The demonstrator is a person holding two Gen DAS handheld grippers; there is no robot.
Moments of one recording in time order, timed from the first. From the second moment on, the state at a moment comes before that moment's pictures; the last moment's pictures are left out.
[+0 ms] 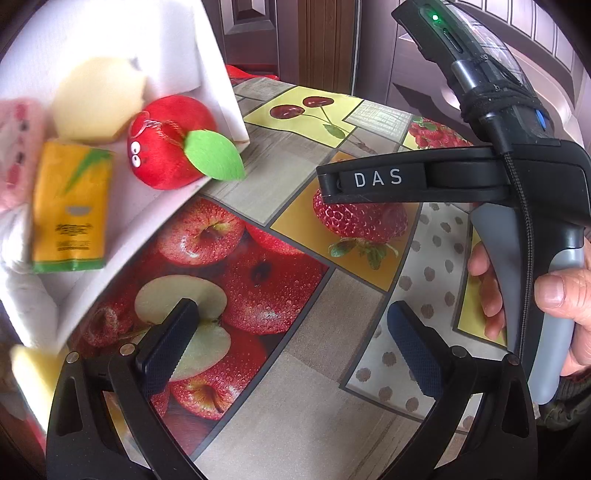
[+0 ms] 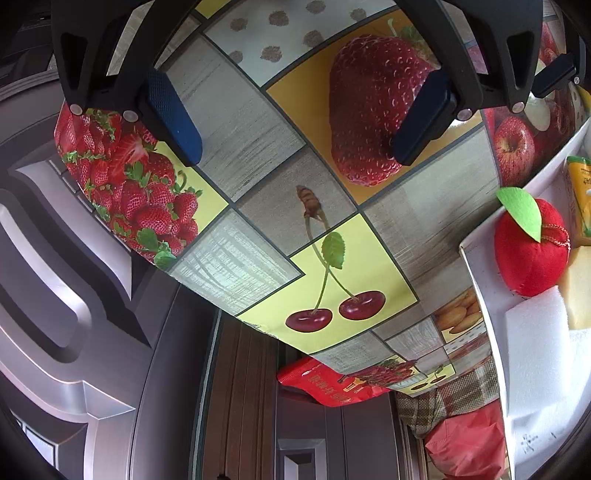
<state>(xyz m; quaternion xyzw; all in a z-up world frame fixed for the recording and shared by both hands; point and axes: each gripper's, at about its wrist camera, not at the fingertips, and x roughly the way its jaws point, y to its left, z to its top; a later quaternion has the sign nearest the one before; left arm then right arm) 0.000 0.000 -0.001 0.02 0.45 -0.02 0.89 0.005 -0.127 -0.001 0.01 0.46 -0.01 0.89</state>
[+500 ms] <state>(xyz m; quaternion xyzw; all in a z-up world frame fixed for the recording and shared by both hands) 0.000 0.000 0.001 0.02 0.45 -0.02 0.89 0.006 -0.127 -0.001 0.01 0.46 -0.01 0.89</state>
